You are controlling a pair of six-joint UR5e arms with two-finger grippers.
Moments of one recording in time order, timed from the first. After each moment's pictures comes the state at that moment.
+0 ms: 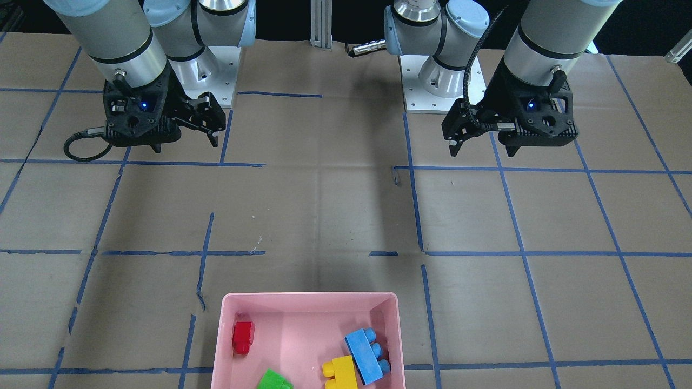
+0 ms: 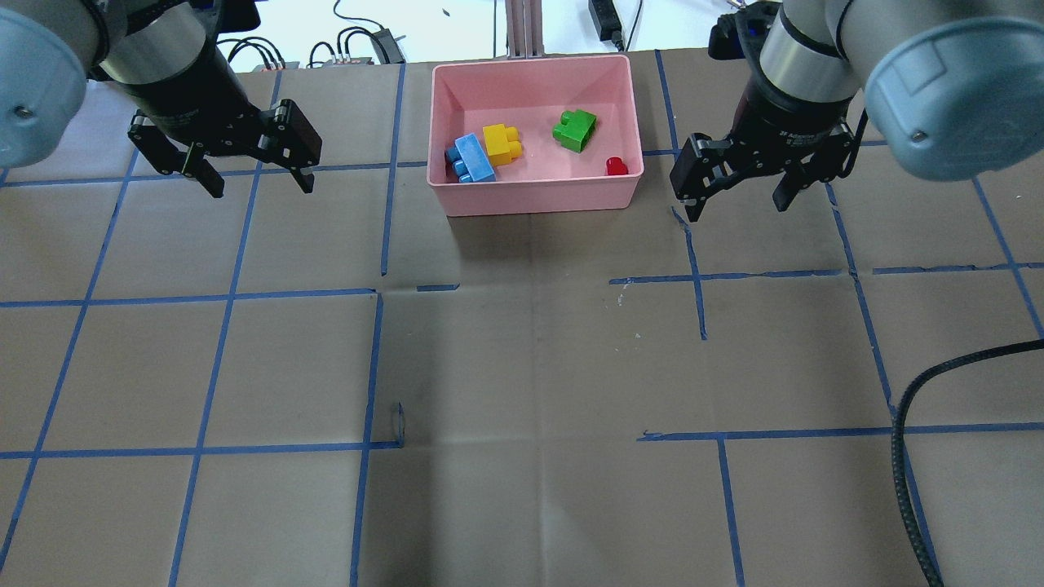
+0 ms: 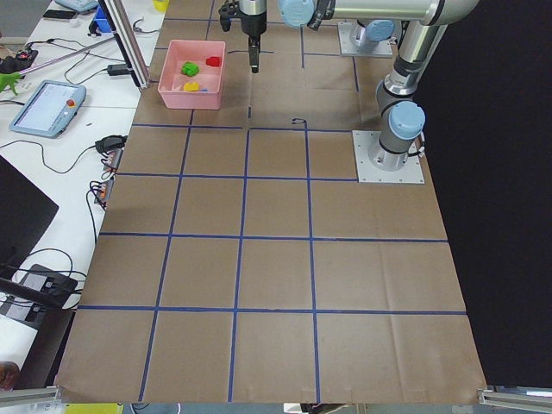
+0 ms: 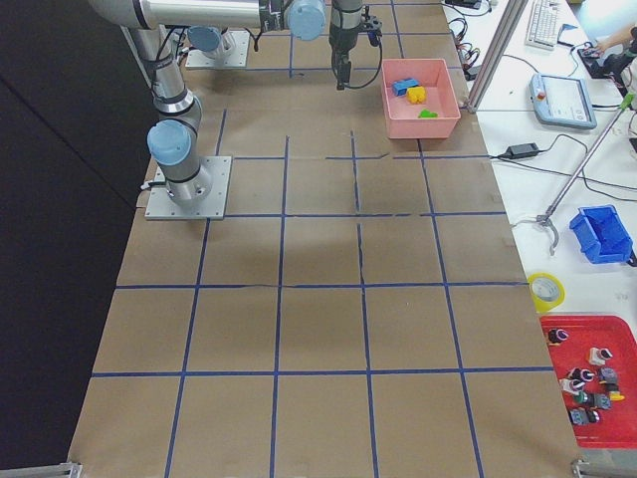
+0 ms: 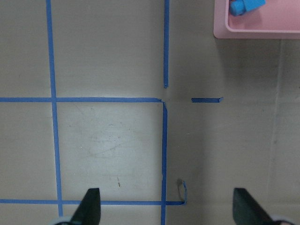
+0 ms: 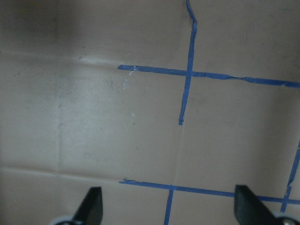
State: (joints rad) left arm -1.54 -1.61 -1.52 -1.58 1.57 0.02; right arm 1.60 -1.57 1.65 -1.60 -1.52 -0.08
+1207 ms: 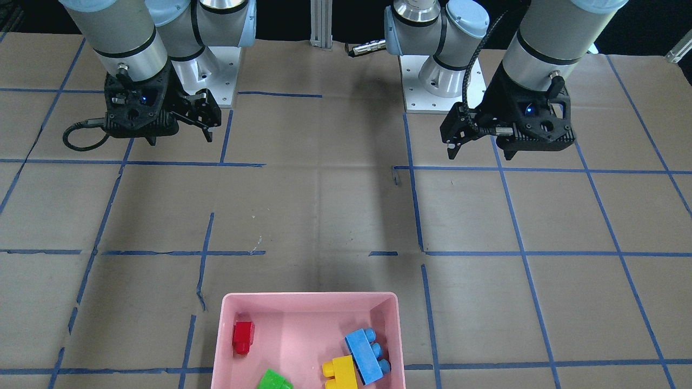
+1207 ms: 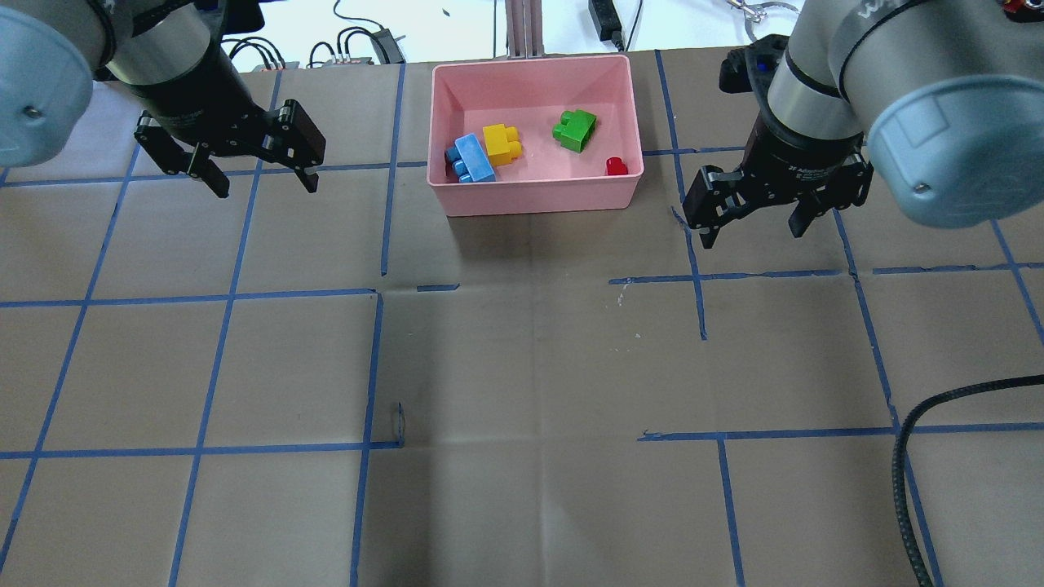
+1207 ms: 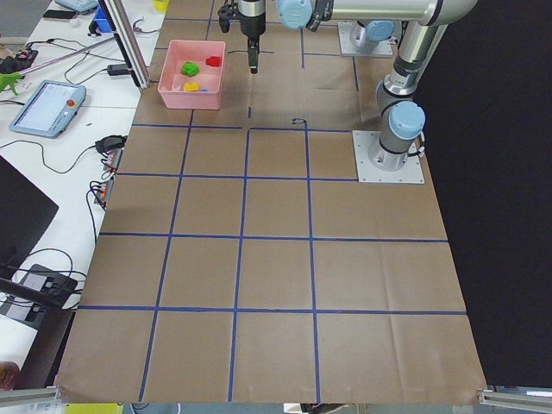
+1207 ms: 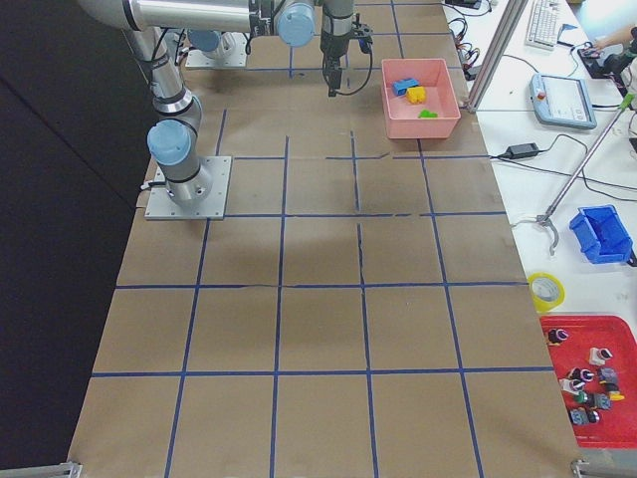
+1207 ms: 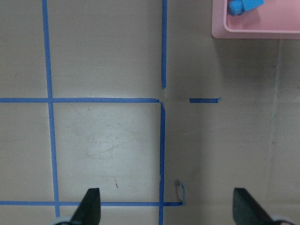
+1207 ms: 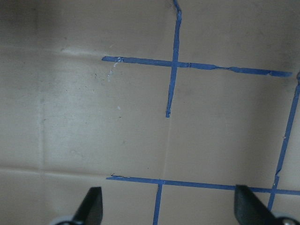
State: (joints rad) left arm -1.54 -1.62 -1.53 -1.57 1.56 0.03; right arm 1.60 -1.59 1.69 -1.61 -1.57 -0.07
